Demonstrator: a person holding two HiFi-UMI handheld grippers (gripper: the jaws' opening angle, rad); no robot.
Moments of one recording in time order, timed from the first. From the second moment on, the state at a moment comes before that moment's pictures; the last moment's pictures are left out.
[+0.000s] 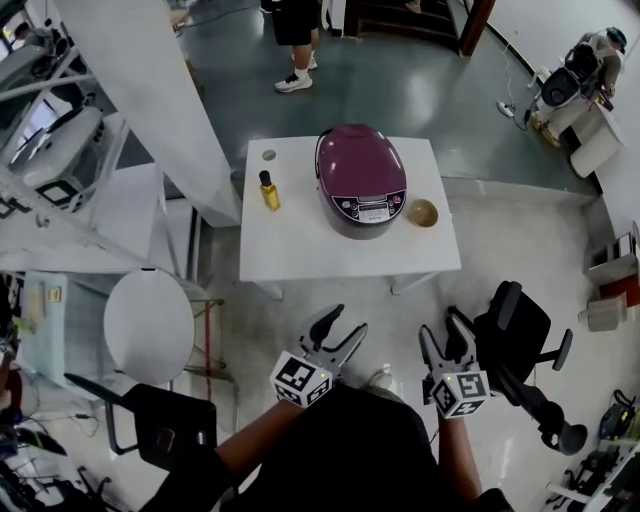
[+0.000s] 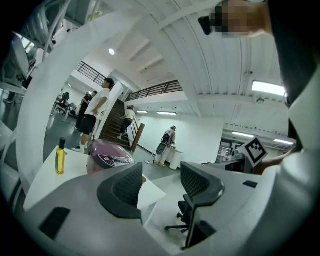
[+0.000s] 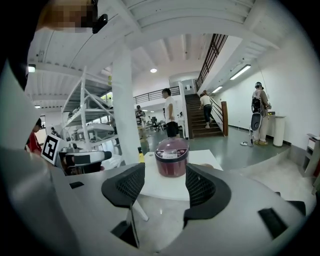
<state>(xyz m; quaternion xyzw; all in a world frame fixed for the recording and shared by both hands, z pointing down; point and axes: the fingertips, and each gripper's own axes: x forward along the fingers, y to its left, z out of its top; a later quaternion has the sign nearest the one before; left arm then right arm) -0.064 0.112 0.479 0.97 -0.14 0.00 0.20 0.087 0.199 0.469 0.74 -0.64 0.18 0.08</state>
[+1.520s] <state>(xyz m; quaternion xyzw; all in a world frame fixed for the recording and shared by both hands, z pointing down) 0.044 -0.048 0.471 0.90 -0.40 0.01 0.18 0.194 -0.053 0.492 0.50 -0.85 0.18 0.09</state>
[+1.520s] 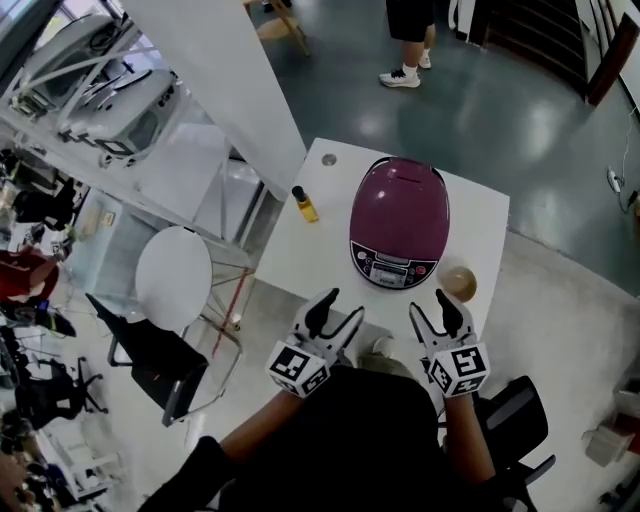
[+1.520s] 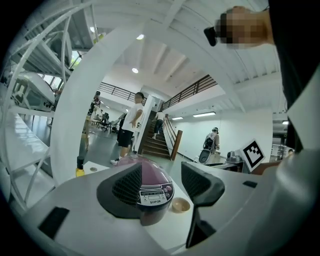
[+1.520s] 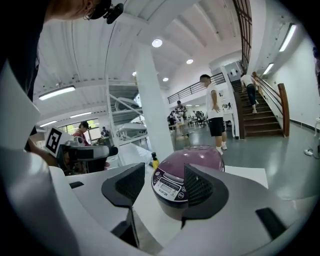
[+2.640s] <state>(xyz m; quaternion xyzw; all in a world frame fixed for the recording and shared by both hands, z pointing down) 0.020 -0.118 0.477 0.91 -0.36 -0.02 0.19 0.125 -0.141 0.559 0.46 -0.83 0.18 0.25</state>
